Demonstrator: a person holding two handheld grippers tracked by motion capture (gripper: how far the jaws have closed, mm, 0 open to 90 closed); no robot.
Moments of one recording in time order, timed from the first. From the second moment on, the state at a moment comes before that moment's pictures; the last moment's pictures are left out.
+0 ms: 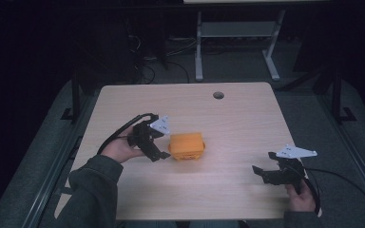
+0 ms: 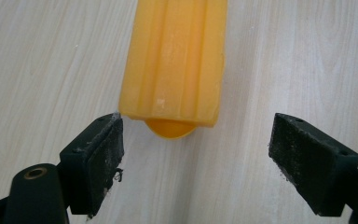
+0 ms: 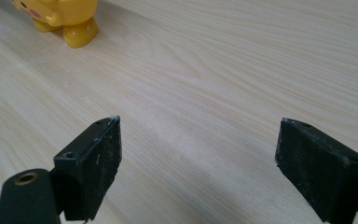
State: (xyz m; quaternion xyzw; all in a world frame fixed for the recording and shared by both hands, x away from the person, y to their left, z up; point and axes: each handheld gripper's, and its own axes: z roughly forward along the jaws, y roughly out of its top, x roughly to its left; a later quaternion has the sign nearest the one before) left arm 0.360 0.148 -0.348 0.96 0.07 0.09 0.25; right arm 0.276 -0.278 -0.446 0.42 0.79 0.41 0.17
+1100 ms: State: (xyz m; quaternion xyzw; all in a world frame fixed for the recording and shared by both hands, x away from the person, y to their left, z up) left arm 0.337 0.175 -0.373 0.96 0.09 0.09 0.26; right arm 0.275 -0.280 -0.446 0.43 0.79 0.40 0.18
